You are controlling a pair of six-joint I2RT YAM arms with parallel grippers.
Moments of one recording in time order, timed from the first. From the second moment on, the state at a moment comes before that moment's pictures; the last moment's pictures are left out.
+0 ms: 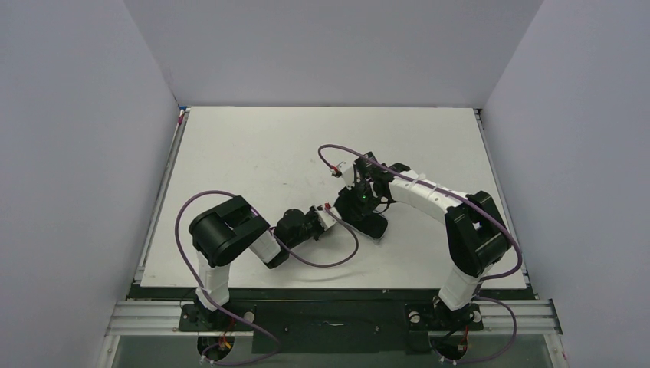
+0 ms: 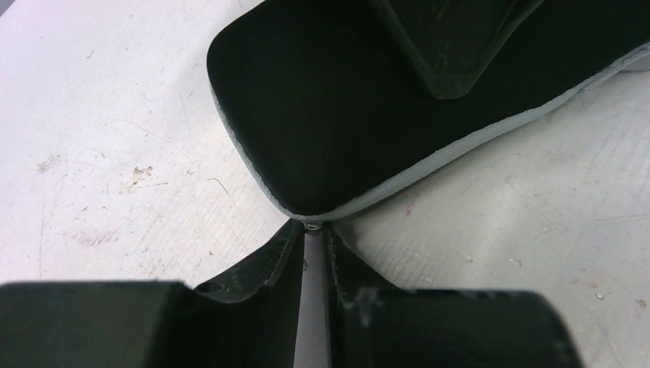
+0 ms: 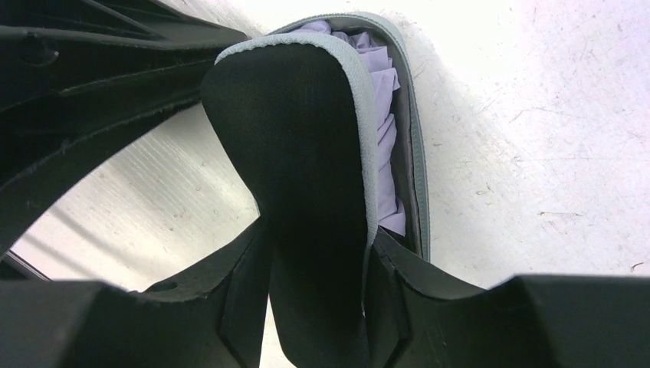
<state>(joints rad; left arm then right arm) -0.82 1.94 0.49 1.18 0.06 0.32 0.58 1.72 1.17 -0.61 -0.21 -0.20</state>
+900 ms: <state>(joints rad) -1.00 1.91 0.49 1.15 0.15 0.23 0.51 1.80 1.24 -0.62 -0.28 -0.04</state>
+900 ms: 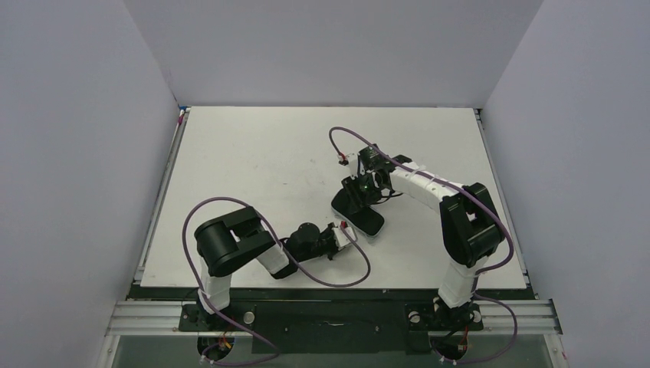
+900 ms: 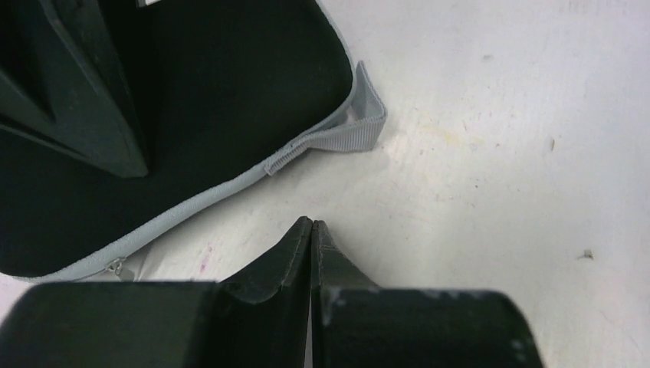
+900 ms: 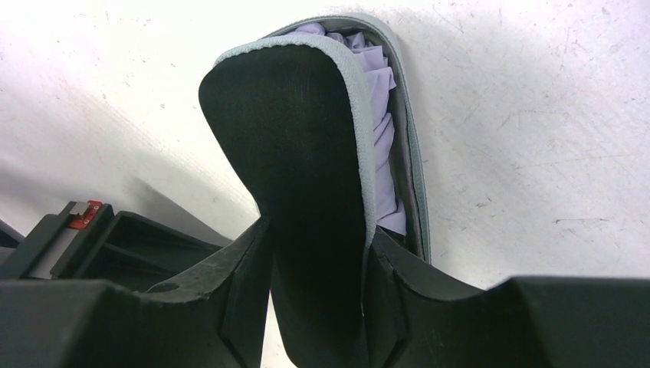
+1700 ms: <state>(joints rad) -0.85 1.87 0.48 1.07 -0.02 0.12 0.49 1.80 1.23 -0.60 -0.34 -0.04</state>
